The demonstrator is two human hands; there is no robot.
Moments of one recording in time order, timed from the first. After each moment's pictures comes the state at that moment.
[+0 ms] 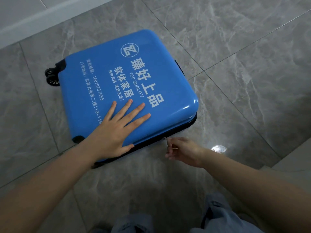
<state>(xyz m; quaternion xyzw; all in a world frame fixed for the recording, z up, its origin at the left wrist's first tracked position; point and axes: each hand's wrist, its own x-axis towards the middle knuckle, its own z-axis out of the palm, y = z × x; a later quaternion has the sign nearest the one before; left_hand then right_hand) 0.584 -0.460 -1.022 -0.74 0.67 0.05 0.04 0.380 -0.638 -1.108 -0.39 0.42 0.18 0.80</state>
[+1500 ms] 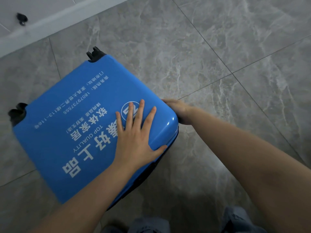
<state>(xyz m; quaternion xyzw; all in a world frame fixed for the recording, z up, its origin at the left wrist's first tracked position) 0.554 -0.461 -1.048 -0.91 0.41 0.02 0.02 0.552 -0.671 -1.106 -0.56 0.28 0.19 0.75</state>
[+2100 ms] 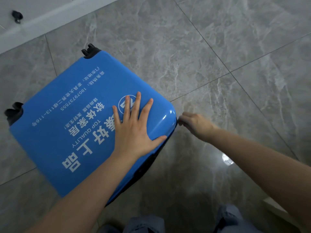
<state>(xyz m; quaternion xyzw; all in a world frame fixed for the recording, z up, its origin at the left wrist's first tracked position) 0.567 -0.483 -1.049 -0.92 0.38 0.01 0.01 0.463 -0.702 -1.123 -0.95 0.04 0.08 0.28</state>
